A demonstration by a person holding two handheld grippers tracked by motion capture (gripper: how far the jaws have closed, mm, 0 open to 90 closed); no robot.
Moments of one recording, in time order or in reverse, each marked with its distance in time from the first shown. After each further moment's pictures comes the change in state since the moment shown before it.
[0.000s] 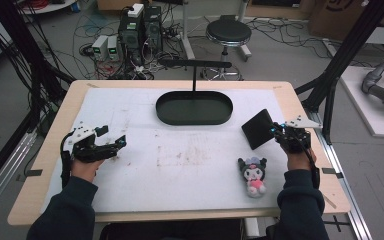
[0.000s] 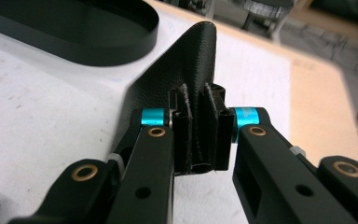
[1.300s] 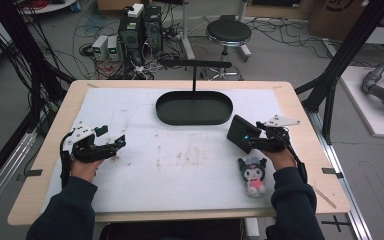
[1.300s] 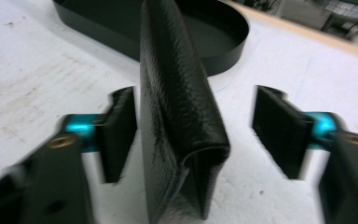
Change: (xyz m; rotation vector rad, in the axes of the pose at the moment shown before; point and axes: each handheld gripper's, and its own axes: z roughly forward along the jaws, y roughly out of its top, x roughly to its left) left arm 0.001 0.000 -0.001 -0.002 0.004 -0.005; right arm 0.030 0.005 0.036 0.015 0.287 0.019
